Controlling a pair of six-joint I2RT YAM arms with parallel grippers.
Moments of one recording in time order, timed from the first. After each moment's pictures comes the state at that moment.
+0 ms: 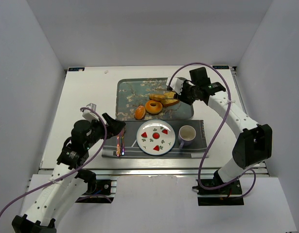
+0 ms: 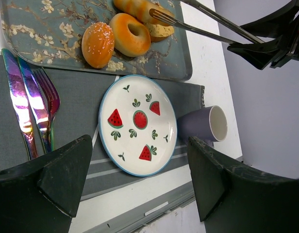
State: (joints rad) left arm -0.37 0.58 0.56 -0.30 0.15 -0.73; right arm 0.40 1.58 1.40 -0.65 -0.26 -0.96
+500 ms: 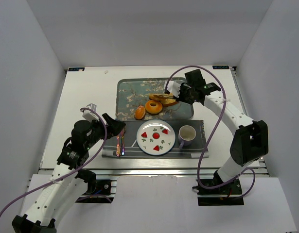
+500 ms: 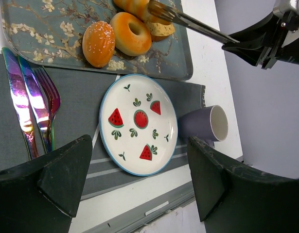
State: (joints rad) left arm -0.37 0.58 0.55 -0.30 0.15 -0.73; right arm 0.43 1.63 1.40 -0.65 -0.16 -0.99
